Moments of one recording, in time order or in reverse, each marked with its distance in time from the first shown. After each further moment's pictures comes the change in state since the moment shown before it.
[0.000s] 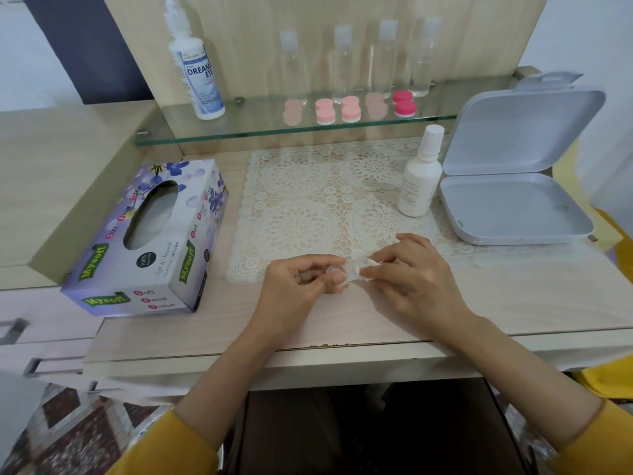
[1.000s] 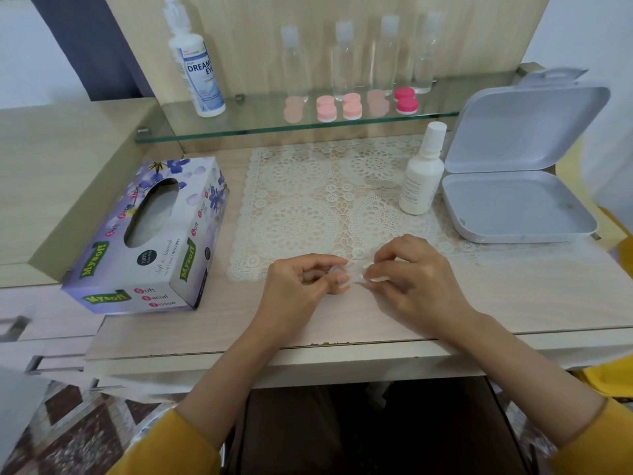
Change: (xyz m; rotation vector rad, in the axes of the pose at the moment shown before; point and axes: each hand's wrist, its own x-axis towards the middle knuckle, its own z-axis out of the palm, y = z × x) left_hand -0.001 0.000 0.002 0.031 0.003 -0.014; right_hand 0.000 -0.001 -0.001 0.024 -0.077 0.063
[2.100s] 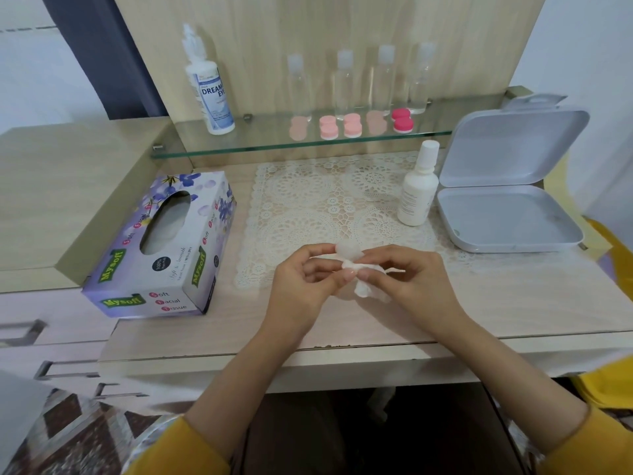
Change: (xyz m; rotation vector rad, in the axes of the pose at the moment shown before) left_hand -0.006 0.013 0.006 -0.078 0.051 0.046; right_hand 0.016 -0.031 -0.014 0.652 -0.020 0.535
